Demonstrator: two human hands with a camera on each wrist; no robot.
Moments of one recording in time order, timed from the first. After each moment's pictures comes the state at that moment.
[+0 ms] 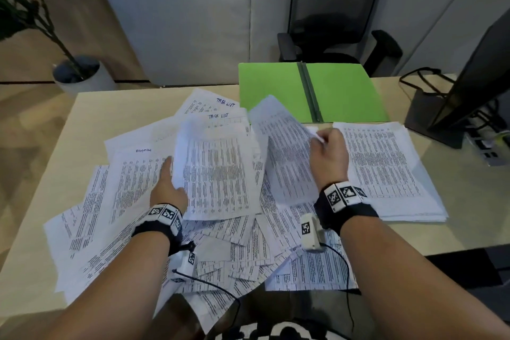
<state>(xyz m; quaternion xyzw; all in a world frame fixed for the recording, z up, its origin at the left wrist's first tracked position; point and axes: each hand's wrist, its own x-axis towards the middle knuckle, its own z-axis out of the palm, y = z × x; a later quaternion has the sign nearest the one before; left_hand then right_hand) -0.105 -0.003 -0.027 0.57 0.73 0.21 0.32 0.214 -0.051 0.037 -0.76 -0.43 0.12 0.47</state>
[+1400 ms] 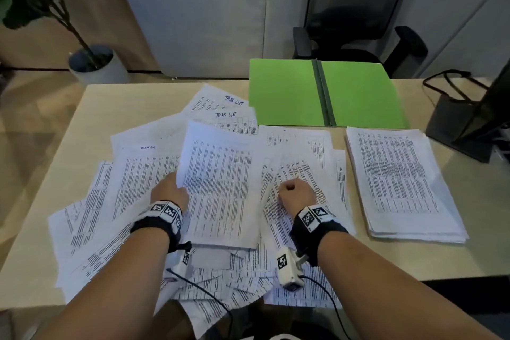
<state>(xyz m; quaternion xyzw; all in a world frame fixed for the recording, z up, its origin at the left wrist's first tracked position) -0.100 0.017 -0.030 0.58 0.77 0.06 0.26 0.162 -0.047 -0.043 -0.82 -0.32 0.40 0.25</state>
